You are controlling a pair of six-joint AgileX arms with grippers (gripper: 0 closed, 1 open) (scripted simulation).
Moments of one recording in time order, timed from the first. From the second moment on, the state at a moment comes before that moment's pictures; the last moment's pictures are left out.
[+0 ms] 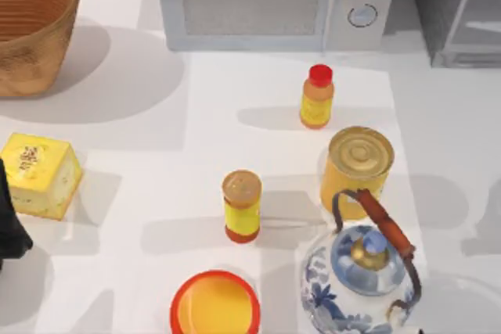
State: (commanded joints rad) left arm 0.00 0.00 0.00 0.00 0.00 0.00; right arm -0.03 0.04 0.04 0.00 -0.04 -0.03
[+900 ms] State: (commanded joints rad) left arm 0.00 0.00 0.00 0.00 0.00 0.00; right arm -0.02 0.26 0.16 0.17 -0.07 0.01
